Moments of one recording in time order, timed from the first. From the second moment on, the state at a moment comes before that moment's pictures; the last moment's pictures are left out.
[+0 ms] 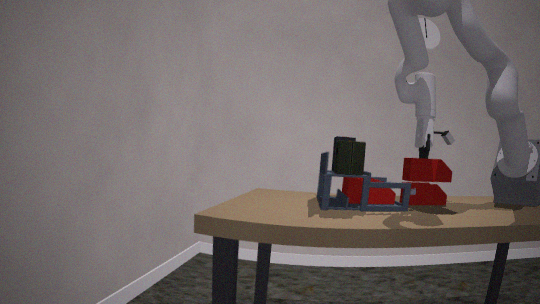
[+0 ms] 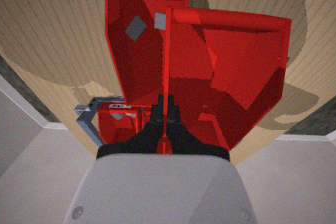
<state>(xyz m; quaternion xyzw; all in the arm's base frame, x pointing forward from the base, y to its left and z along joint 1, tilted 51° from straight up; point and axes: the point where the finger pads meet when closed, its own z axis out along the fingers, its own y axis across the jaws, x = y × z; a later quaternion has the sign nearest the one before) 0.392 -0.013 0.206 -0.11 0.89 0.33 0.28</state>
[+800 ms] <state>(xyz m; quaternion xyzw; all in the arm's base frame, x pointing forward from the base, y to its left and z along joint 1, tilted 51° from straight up) 0.443 -0.144 0.105 -0.11 0.89 0.33 0.28</state>
